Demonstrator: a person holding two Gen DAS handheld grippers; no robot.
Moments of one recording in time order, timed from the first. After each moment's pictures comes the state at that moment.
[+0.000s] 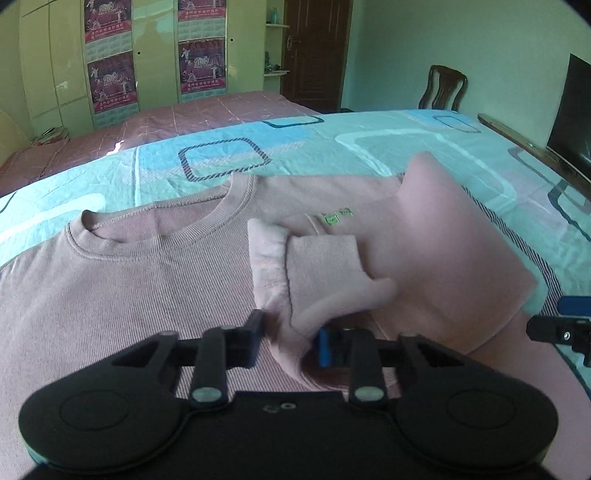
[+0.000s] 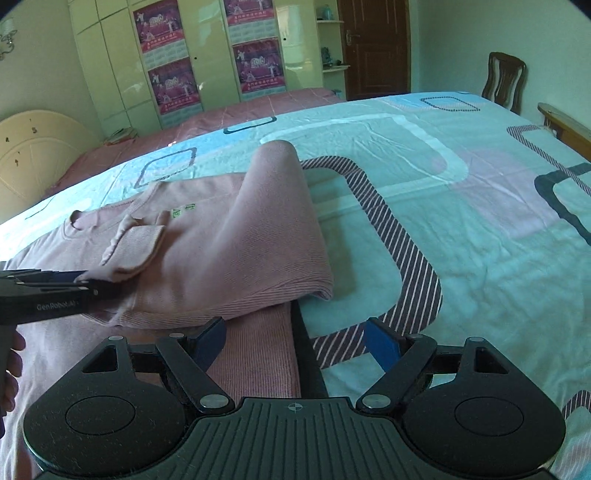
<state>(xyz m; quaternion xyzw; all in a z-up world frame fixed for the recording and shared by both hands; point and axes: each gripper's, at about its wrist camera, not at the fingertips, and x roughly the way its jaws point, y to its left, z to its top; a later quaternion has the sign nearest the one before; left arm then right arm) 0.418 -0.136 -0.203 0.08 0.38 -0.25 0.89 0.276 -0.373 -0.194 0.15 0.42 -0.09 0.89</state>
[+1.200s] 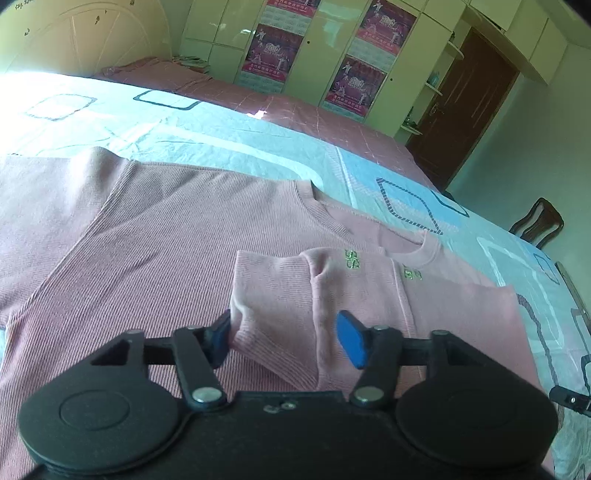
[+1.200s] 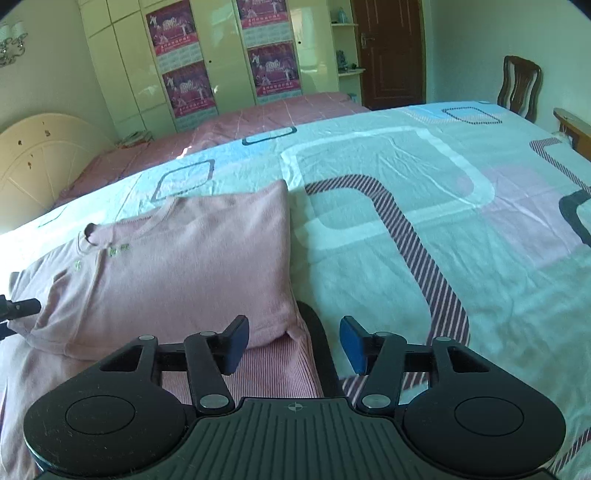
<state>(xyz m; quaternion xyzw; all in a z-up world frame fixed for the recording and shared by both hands) 0.428 0.027 -0.191 -0.15 0.40 -0.08 0.90 0.315 -0.371 -0.179 0.15 0.41 -0.05 0.90</state>
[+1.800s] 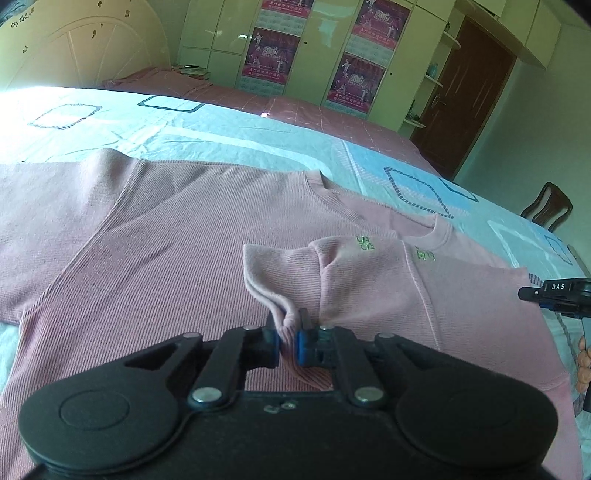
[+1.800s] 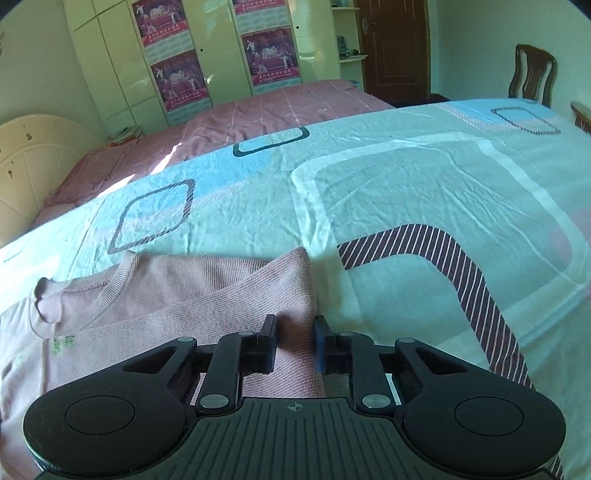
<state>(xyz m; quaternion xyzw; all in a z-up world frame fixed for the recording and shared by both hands) 0.412 0.023 -0.203 -0.10 0.39 -0.07 0.91 0.453 -0.383 -0.224 0.12 0.42 -0.07 0.89</state>
